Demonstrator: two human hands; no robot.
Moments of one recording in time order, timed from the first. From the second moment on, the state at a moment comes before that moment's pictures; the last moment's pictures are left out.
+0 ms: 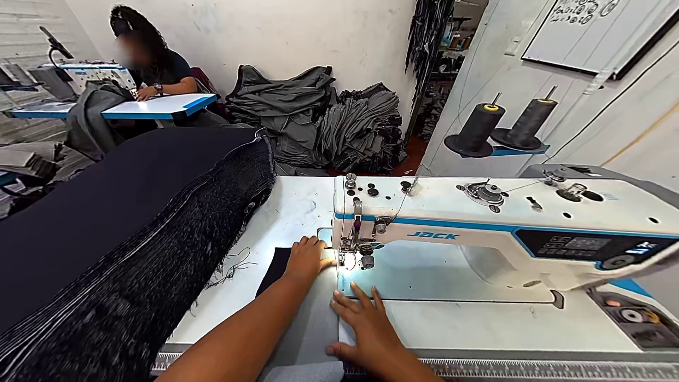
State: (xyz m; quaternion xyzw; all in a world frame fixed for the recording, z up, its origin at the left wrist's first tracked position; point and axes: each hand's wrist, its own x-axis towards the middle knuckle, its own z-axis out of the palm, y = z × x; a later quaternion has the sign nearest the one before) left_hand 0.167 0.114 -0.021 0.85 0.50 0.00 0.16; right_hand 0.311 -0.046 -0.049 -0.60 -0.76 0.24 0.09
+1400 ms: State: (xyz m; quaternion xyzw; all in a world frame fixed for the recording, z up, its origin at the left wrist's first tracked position) left_hand 0.098 0.014 0.091 0.89 0.27 0.38 0.05; right_hand 0.273 -0.009 0.047 -0.32 -0.70 0.14 0.63
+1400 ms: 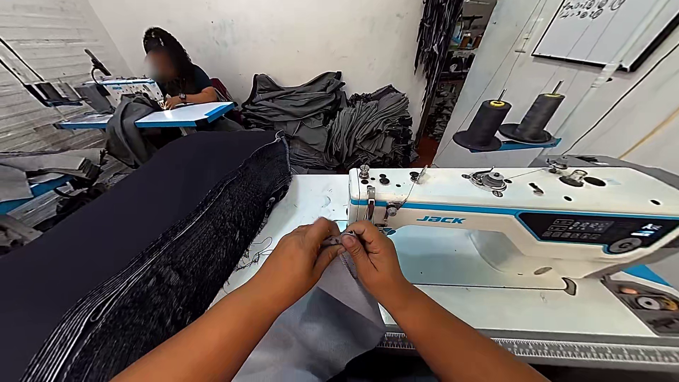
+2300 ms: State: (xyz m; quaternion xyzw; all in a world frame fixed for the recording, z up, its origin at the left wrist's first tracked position) left_hand 0.169 0.104 -0.042 0.86 0.44 0.11 0.23; right_hand 0.316 -0.006 -0.041 -0.65 -0.72 0.24 0.04
